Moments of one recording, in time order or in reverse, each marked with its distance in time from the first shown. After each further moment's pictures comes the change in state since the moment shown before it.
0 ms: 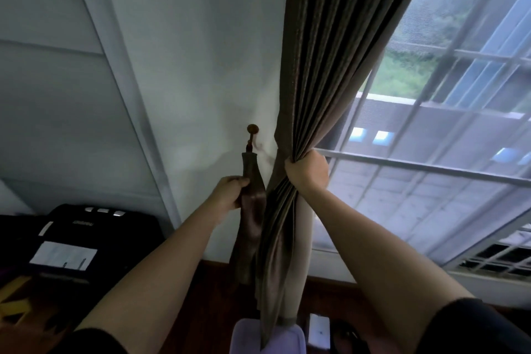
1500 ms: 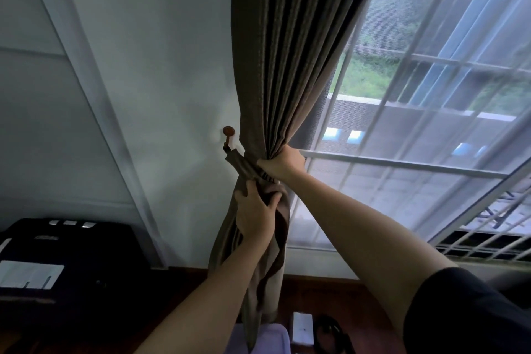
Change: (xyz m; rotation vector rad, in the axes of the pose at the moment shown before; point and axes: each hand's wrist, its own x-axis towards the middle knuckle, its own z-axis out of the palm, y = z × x) left_hand -0.038 -0.046 0.110 0.580 0.483 0.497; right_hand 0.003 -0.011 -0.023 -0.110 -0.220 -0.052
